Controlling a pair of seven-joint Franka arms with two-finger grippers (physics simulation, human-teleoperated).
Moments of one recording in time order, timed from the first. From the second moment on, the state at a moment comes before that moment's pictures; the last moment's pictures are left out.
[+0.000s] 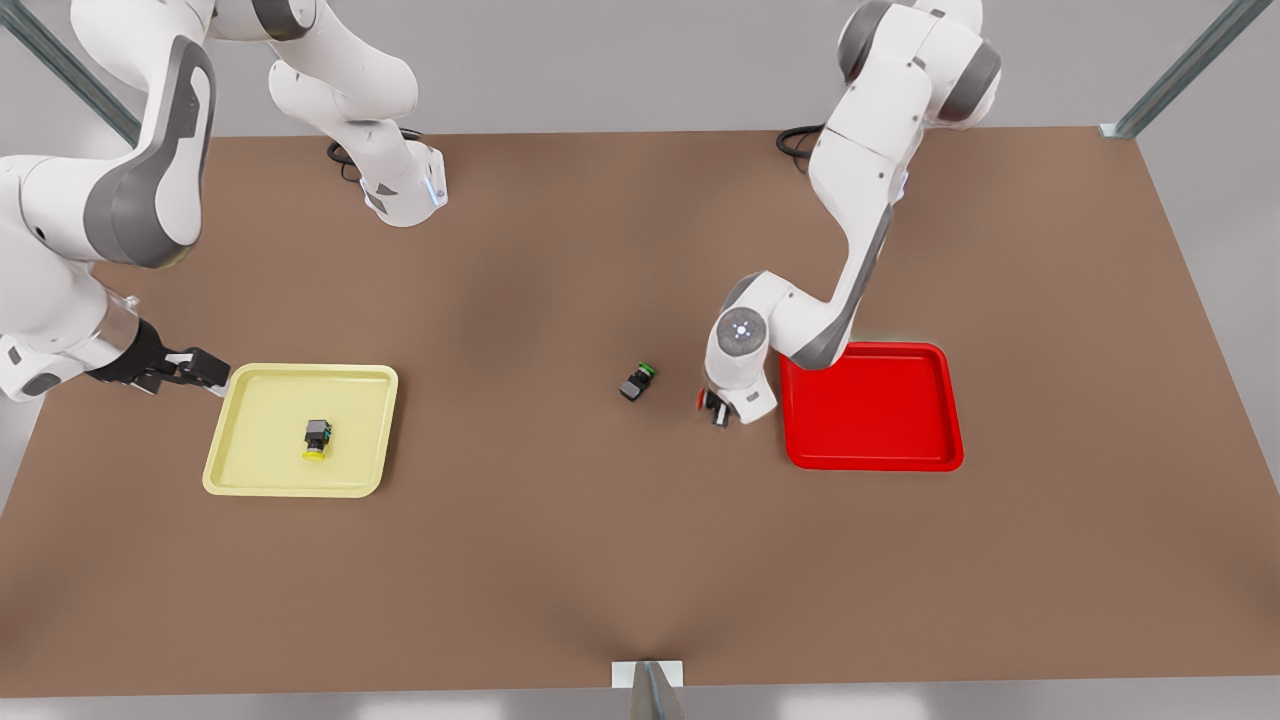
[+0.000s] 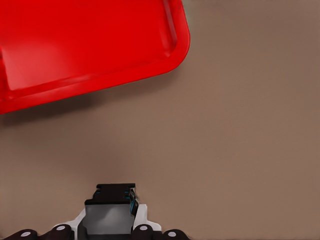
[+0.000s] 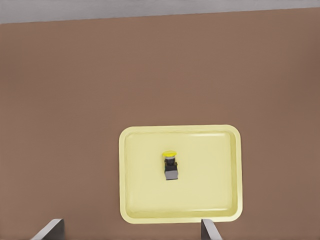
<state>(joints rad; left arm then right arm) -0.60 0.51 -0.01 -1.88 0.06 2.35 -1.91 -0.01 0.19 -0.08 -1.41 0.01 1.63 -0.03</state>
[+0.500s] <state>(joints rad) -0.58 0.23 0.36 -2.39 0.47 2.55 -1.56 -0.01 0.20 -0.08 -1.41 0.01 1.63 -0.03</state>
